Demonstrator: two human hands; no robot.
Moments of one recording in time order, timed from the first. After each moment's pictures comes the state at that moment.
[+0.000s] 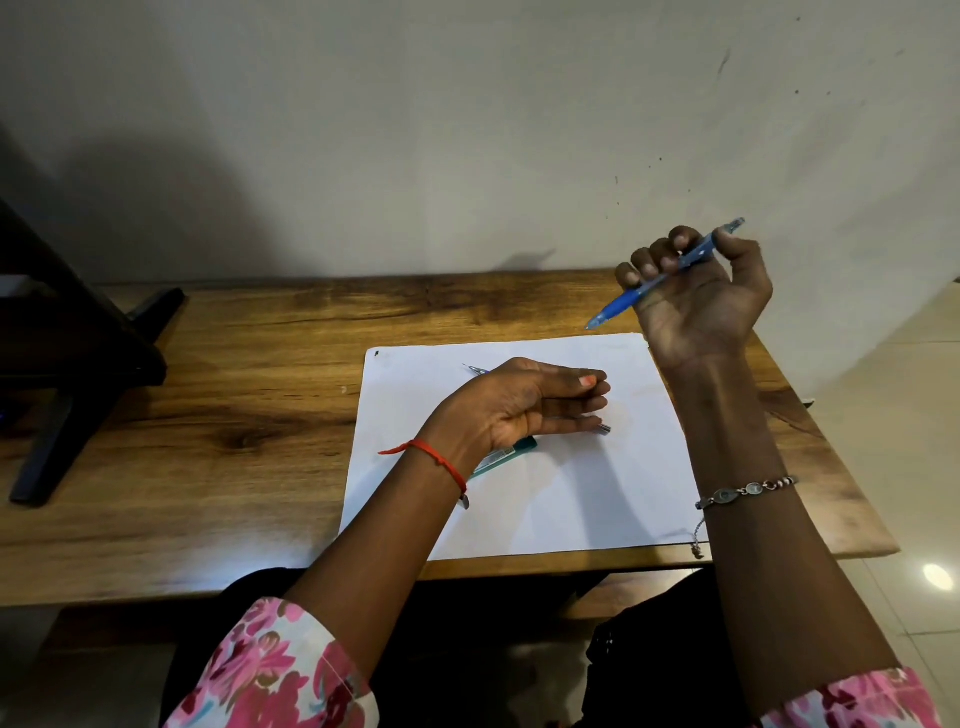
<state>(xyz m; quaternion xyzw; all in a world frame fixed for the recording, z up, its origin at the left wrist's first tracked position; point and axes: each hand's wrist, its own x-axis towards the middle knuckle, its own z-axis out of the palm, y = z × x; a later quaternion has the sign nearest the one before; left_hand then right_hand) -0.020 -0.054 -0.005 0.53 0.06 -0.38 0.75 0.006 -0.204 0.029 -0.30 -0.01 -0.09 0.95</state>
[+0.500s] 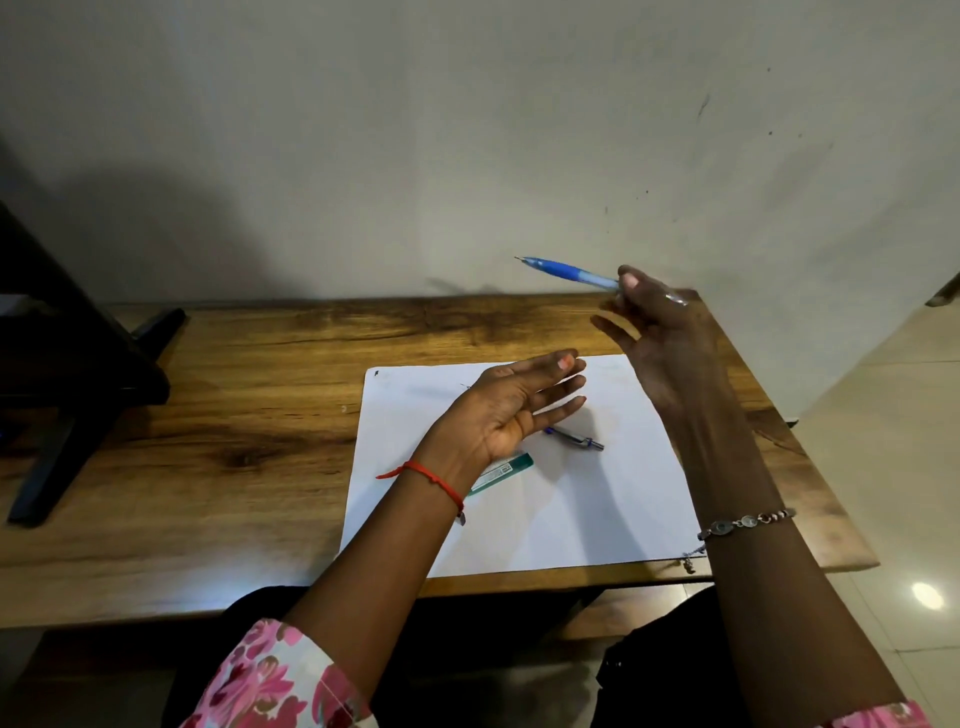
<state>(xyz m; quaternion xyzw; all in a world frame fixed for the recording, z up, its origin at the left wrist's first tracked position) -0.020 -0.053 0.003 0.46 0.10 -0.29 0.83 -0.005 -0.203 0.020 -0.52 0.05 -0.10 0.85</state>
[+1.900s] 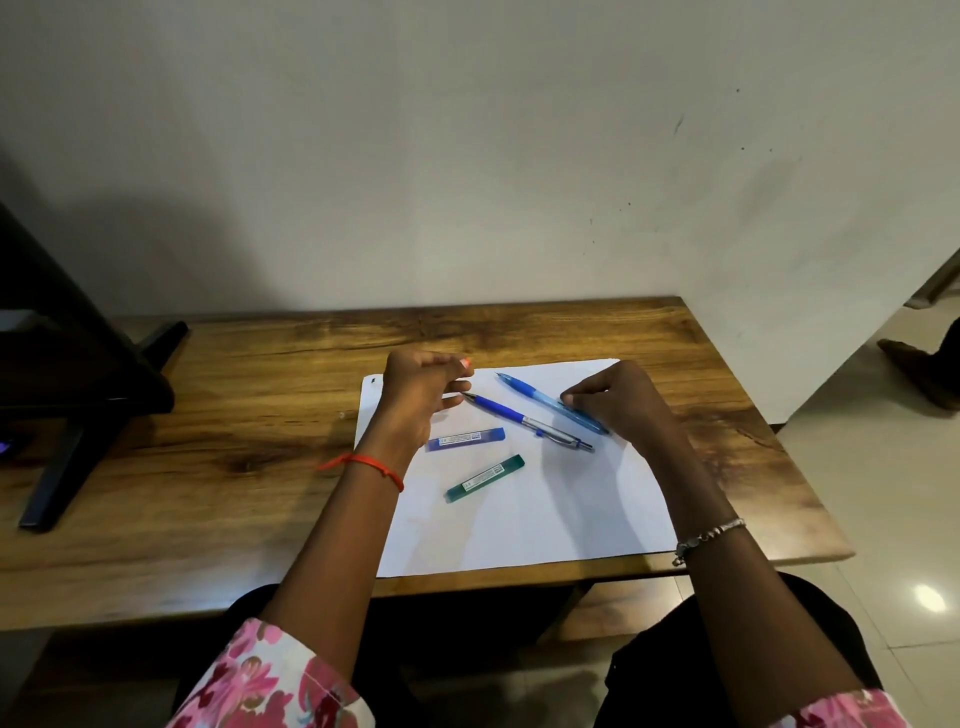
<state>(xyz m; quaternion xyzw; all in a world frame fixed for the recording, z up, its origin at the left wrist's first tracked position) -0.005 -0.006 0.005 0.72 0.16 -0.07 0.67 -0.017 -0.200 -0.020 -0.89 0.13 0.03 0.43</state>
